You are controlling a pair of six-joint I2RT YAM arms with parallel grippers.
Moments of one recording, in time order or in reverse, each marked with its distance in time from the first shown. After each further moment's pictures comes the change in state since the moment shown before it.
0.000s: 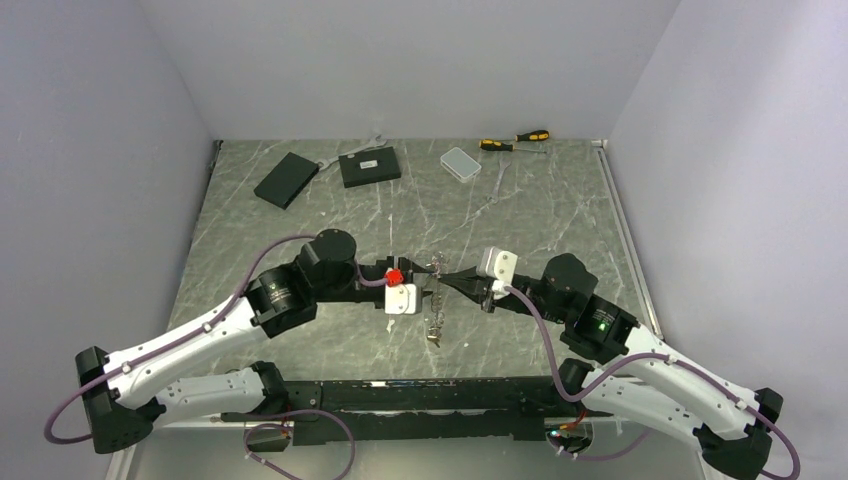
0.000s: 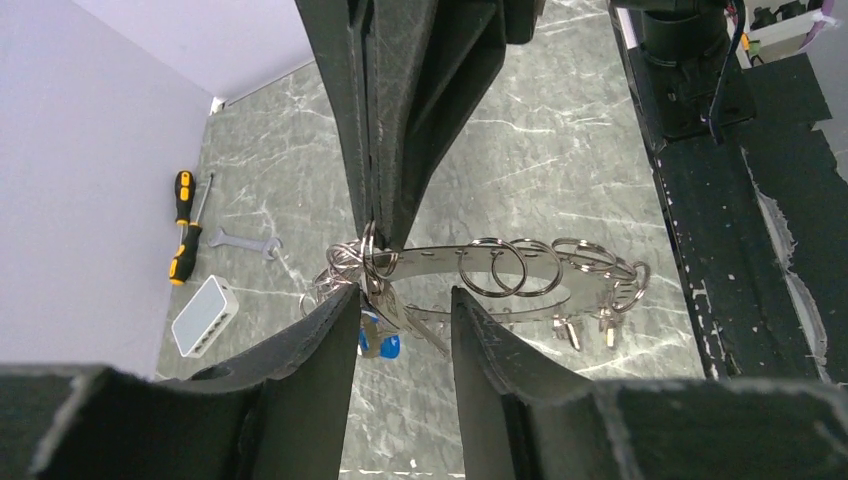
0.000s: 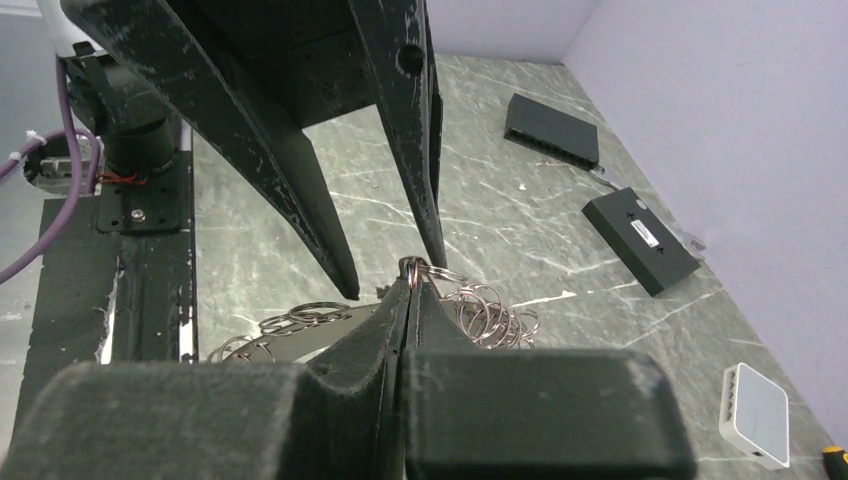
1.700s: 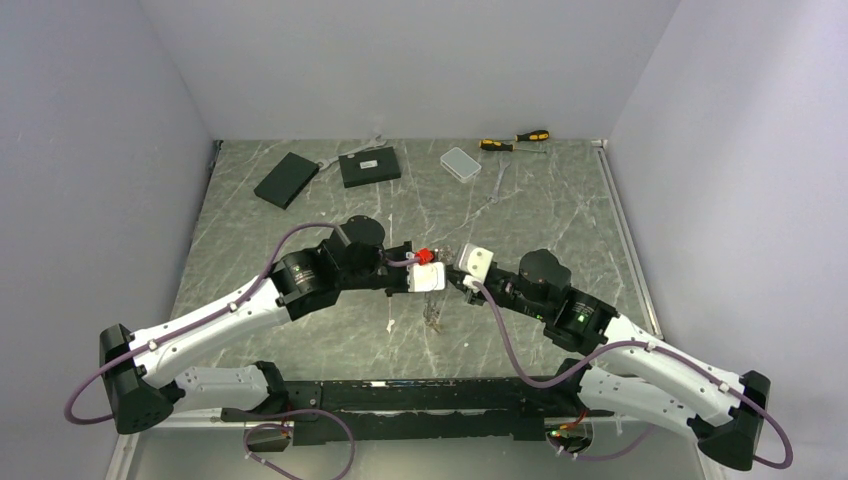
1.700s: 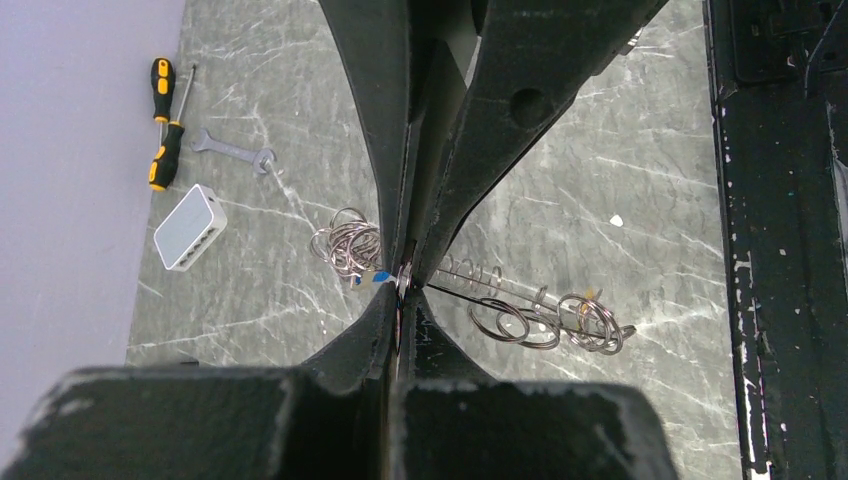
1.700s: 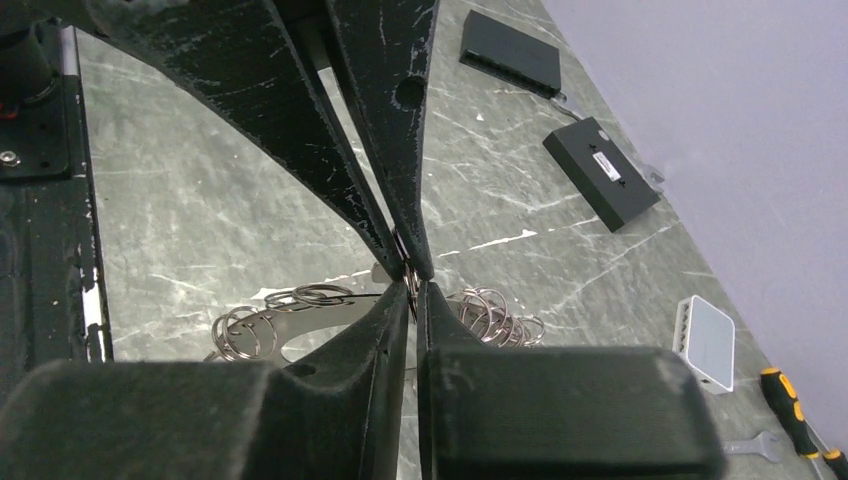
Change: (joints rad) left arm -0.001 0.154 0.106 -0.093 -0.151 -0.025; right arm 0.001 0.105 -0.016 0.008 0.149 -0.088
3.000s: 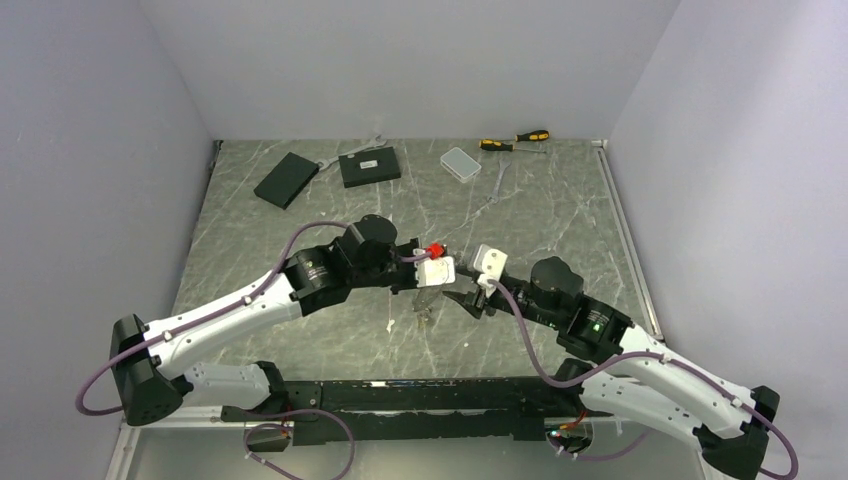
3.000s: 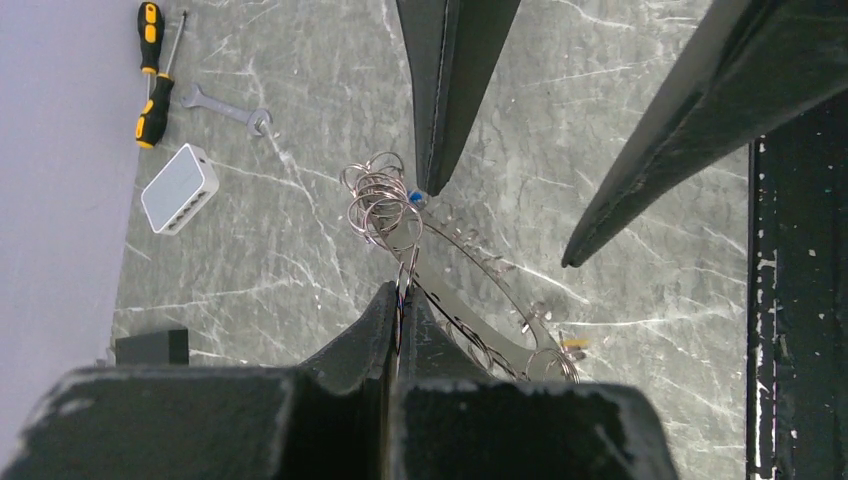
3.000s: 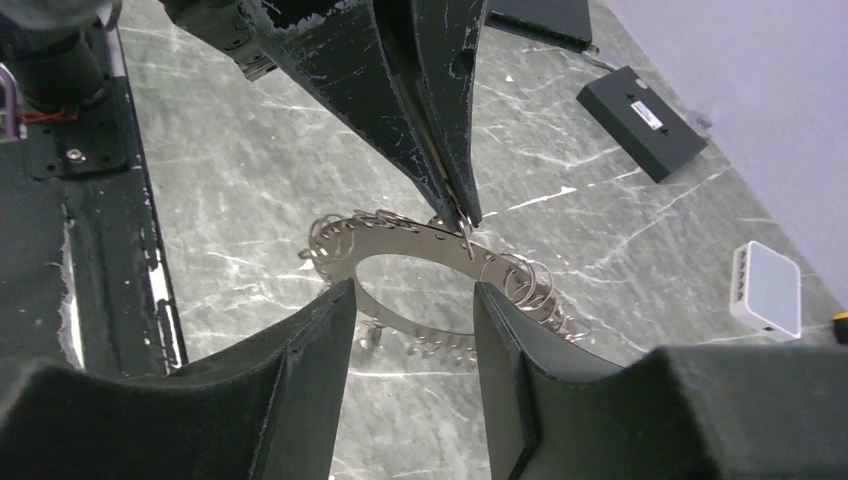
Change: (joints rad) left arm -0.002 0.066 0.018 -0.008 -0.080 -0.035; right arm -0.001 -0.103 -0.023 -0.120 -0.003 0.137
